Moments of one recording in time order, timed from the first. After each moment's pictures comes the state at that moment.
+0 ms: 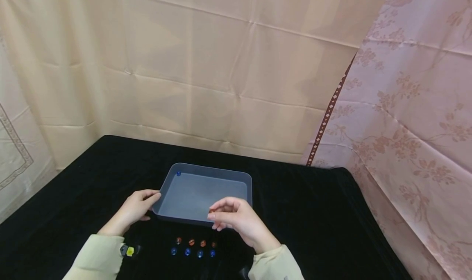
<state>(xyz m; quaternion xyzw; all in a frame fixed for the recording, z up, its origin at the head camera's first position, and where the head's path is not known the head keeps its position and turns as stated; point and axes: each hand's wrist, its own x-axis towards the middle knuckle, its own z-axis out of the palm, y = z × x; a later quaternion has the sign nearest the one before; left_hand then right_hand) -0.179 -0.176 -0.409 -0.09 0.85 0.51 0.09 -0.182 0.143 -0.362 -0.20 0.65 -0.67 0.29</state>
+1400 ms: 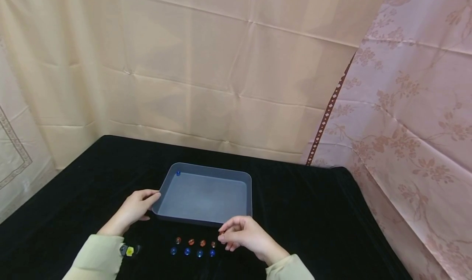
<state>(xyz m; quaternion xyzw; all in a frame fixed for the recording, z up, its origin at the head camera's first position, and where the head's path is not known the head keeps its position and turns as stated) -0.177 -0.176 -0.409 -0.08 0.85 0.51 0.09 -0.171 0.169 -0.395 -0.17 0.71 -0.60 0.33</state>
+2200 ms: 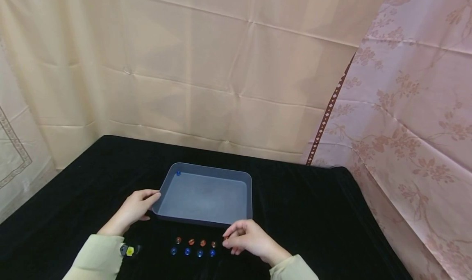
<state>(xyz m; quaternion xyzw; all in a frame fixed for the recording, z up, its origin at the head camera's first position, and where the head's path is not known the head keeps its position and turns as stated) -0.177 -0.176 -0.409 -0.08 0.85 0.51 0.09 -0.172 0.178 -0.407 -0.17 0.73 -0.57 0.33</state>
